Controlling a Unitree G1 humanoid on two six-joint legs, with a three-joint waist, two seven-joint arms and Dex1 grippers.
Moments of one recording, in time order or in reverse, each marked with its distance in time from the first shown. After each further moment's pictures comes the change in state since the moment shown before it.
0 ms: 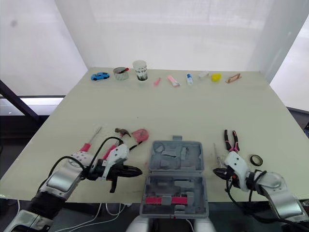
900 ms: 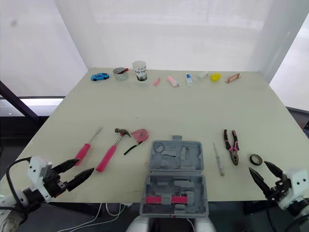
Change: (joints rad) left arm 0.539 -0.114 0.720 -0.012 -0.268 -0.174 0.277; right arm 0.364 0.216 -0.486 -0.021 0.302 -0.284 -0.118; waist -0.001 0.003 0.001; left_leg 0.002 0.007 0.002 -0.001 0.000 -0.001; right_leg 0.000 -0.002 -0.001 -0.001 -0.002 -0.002
